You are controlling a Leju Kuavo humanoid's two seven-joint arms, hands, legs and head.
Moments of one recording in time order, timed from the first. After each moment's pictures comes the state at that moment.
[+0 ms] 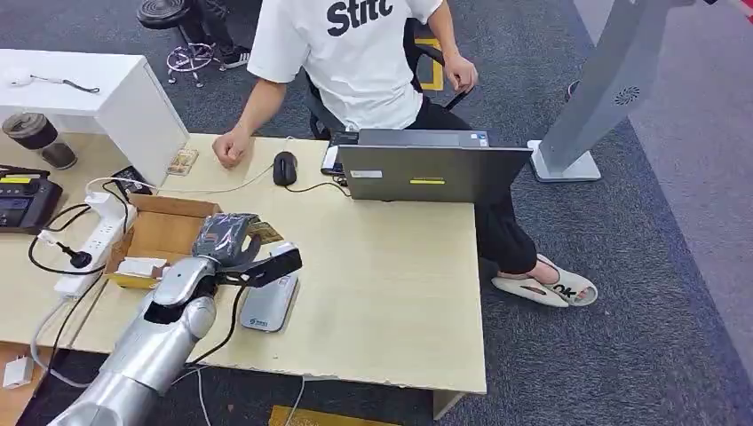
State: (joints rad) left arm -0.44 0.19 -0.38 -1.15 -1.17 0.09 0.09; right arm -0.02 0.07 0.37 -0.15 -0.34 -0.43 0.07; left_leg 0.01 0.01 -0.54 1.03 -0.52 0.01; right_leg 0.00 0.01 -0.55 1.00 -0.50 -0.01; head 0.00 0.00
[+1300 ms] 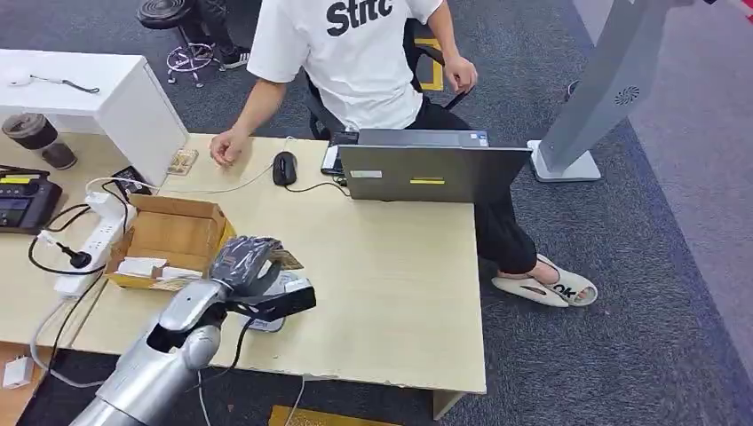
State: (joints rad) left arm -0.33 0.24 -0.50 -1.34 -1.09 0.04 0.08; right arm -0.02 0.08 0.37 -0.15 -0.38 -0.43 0.06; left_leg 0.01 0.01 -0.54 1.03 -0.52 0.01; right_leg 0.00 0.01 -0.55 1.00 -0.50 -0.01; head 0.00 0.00
